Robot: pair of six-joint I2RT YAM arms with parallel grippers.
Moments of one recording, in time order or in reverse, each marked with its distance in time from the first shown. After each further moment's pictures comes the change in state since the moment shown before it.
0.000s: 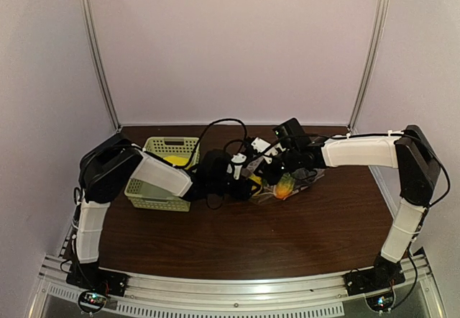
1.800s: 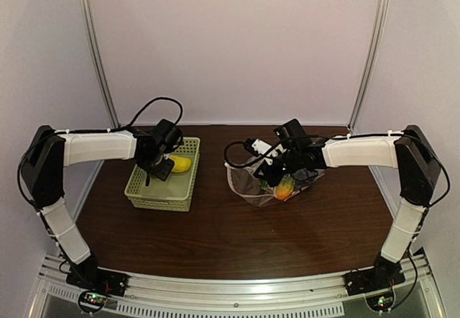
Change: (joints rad) left arm 0.279 -0.472 -0.057 -1.032 -0.705 0.134; right arm -0.008 -0.001 -0.013 0.003 -0.054 -0.011
